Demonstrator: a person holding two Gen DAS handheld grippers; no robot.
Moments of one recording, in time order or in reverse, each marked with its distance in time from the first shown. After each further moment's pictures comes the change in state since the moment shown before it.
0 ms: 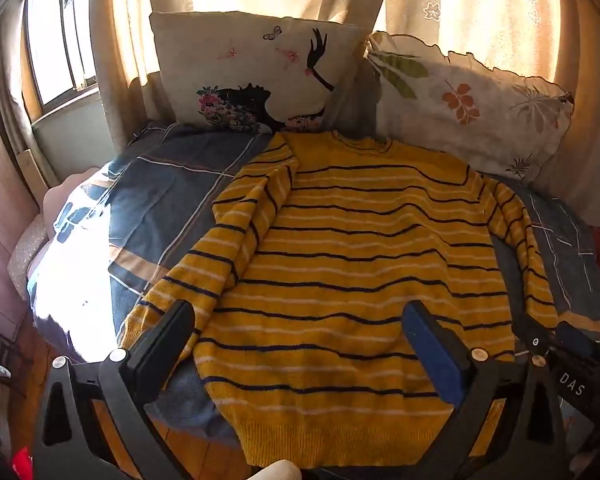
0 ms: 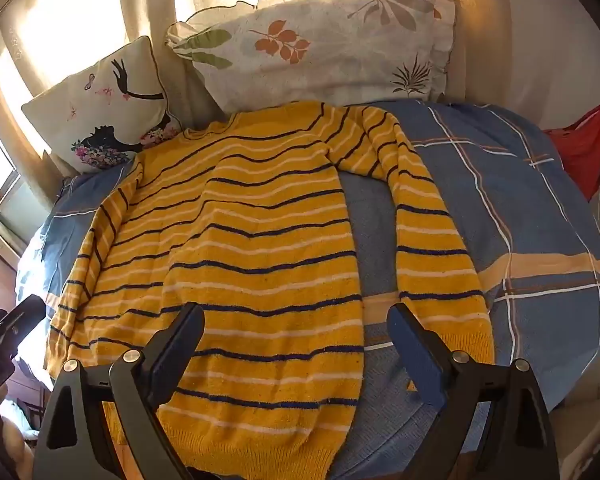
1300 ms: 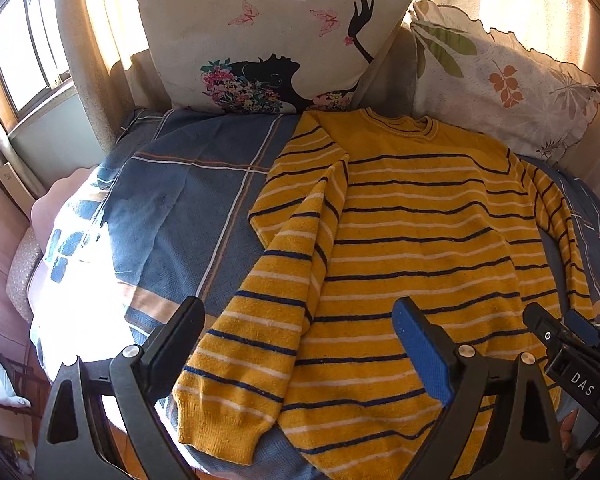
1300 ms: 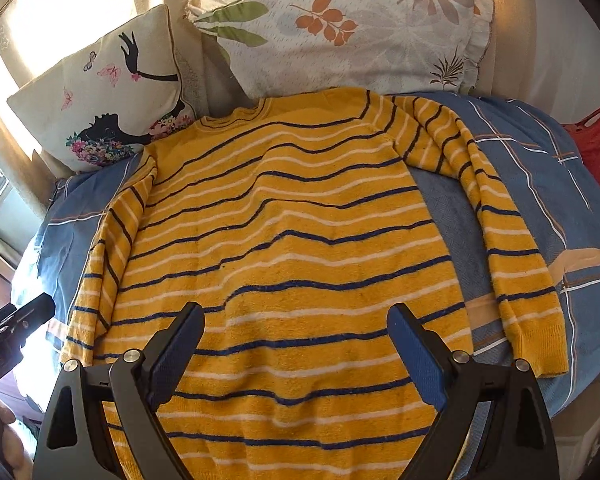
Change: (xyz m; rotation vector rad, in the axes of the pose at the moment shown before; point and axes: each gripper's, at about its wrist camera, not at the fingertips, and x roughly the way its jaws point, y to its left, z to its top) left arm 0.078 0.081 0.049 0.061 0.184 -0.058; right arm 0.050 0.087 0.018 0.027 0.043 -0.051
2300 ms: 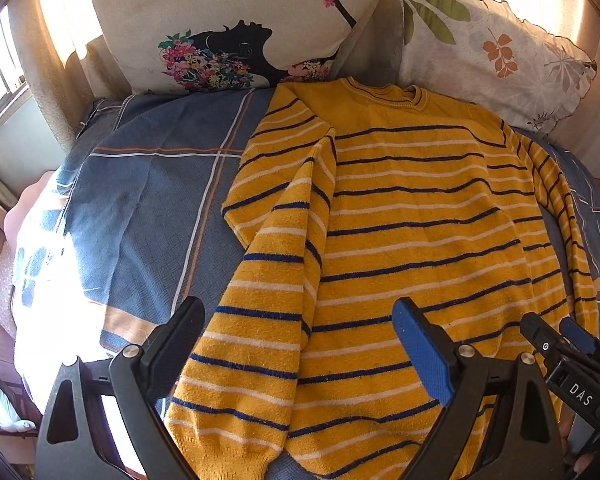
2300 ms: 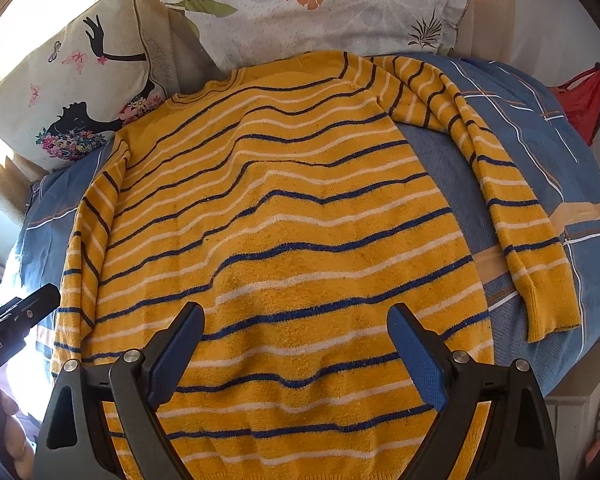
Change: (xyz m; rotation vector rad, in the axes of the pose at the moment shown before) left arm 0.039 0.000 0.011 0.068 0.089 -0.080; right arm 0.018 -0.001 -0.012 0.097 0.086 -0.063
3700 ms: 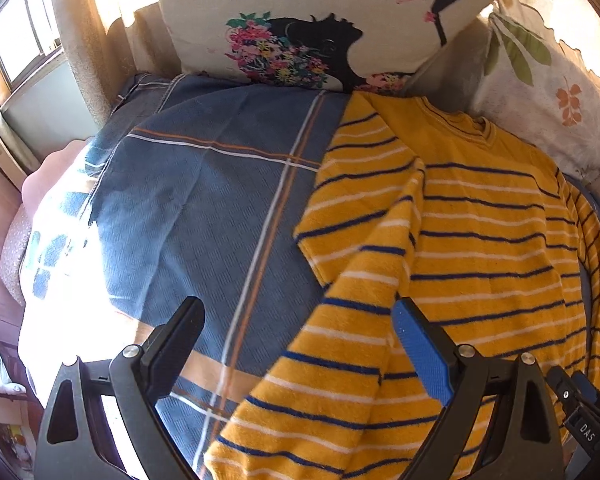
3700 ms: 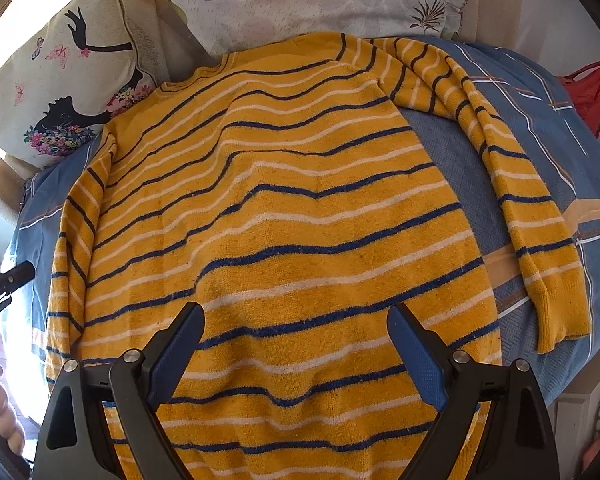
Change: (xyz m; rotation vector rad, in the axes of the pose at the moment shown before) left arm 0.027 0.061 0.031 -0.146 0.007 0.071; right arm 0.020 -0.006 0.010 0.014 0.056 0.003
